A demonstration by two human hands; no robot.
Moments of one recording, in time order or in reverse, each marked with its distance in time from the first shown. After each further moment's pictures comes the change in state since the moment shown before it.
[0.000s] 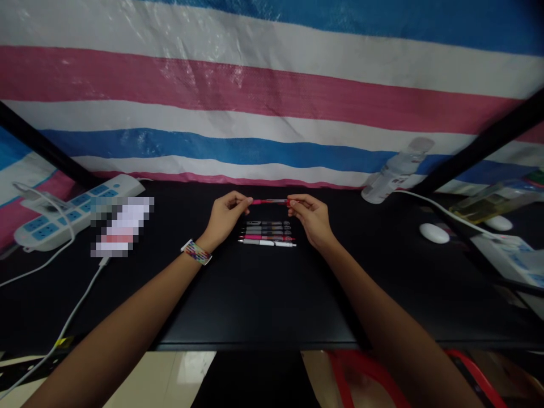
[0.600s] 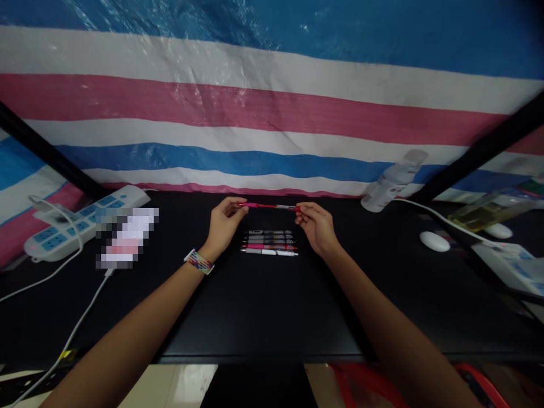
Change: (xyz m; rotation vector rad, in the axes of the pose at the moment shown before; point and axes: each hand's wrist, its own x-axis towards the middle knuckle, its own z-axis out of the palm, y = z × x) left_hand 0.002 -0.010 -0.005 -0.028 0.129 -0.003; right_hand 0.009 0.002 -0.007 0.112 0.076 0.046
